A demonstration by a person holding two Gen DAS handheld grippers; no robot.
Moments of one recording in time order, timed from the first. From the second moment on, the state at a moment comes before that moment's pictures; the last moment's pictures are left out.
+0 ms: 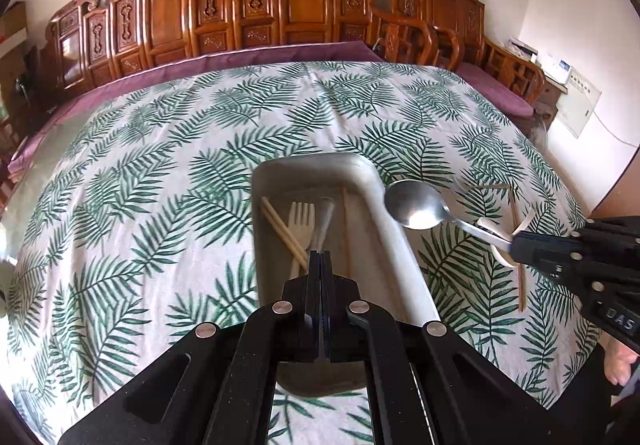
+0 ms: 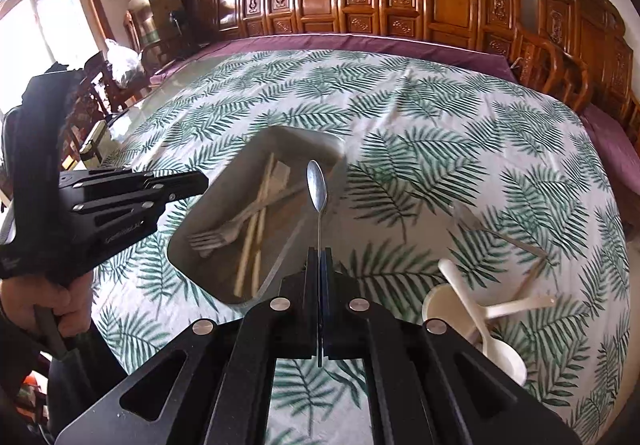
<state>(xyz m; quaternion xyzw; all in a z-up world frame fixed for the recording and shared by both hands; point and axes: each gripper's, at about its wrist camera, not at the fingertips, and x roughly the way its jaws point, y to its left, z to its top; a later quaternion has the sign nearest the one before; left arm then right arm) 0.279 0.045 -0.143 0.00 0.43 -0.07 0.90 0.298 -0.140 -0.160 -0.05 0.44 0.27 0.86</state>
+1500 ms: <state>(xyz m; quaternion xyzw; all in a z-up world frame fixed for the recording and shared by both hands) 0.240 0.110 -0.127 -0.01 0.40 -0.05 0.91 0.330 -0.040 -0.182 -0.05 0.48 0.26 0.83</state>
